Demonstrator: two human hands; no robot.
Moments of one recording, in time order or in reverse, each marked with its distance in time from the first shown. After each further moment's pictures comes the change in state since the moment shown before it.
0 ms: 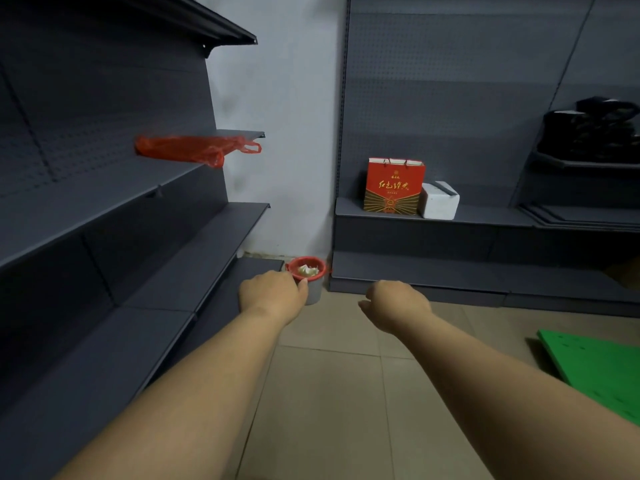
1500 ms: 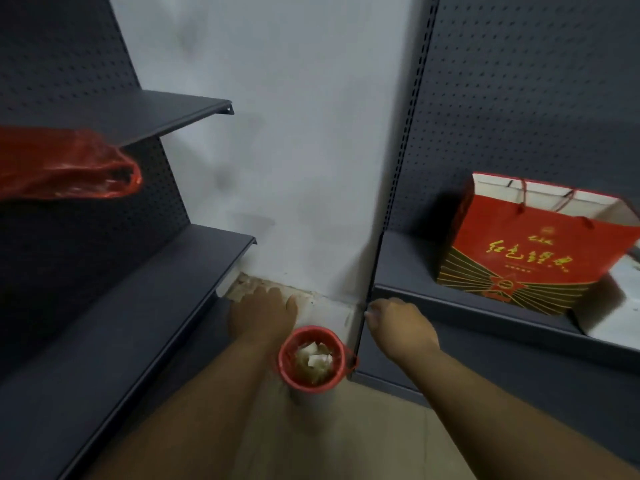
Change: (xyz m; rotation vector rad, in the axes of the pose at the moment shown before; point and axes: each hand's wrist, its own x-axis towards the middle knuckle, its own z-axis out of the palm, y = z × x) left_hand 0.861 0.027 0.267 -0.082 -0.138 -0.301; right_hand 0.924 -0.022 0.044 0.150 -0.051 -0.255
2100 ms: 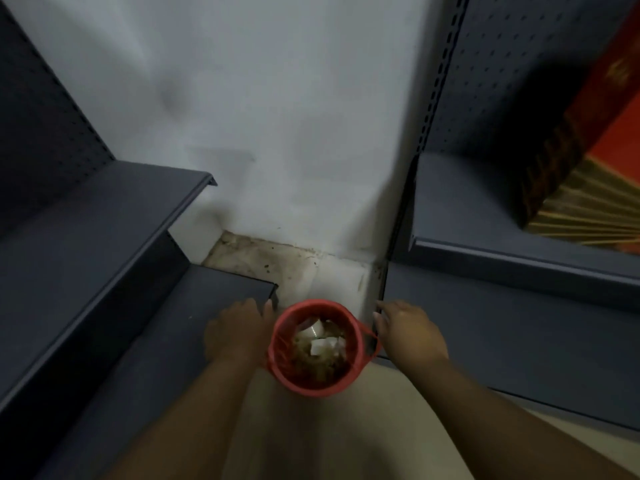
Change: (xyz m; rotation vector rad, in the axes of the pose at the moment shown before) left_hand 0.171 -0.035 0.288 -0.071 -0.138 -0.169; right_hand 0.196 0.106 0.267 0.077 -0.104 0.065
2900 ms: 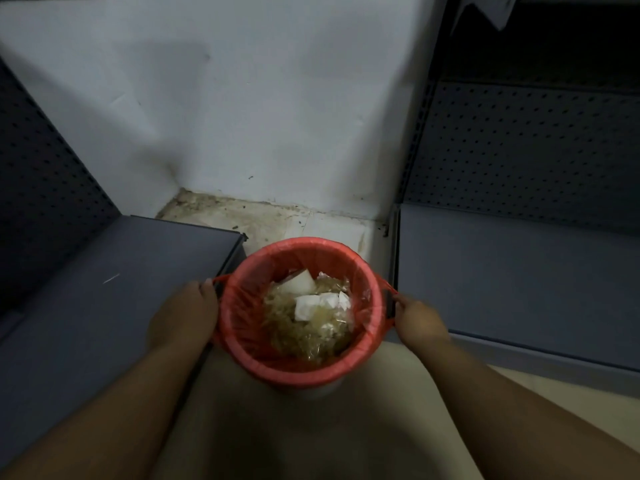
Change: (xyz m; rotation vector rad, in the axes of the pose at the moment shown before) left_hand 0.116 -0.087 0.272 -0.175 0.136 -0.104; right_hand 0.120 0.131 0.282 0.103 -0.054 0.245
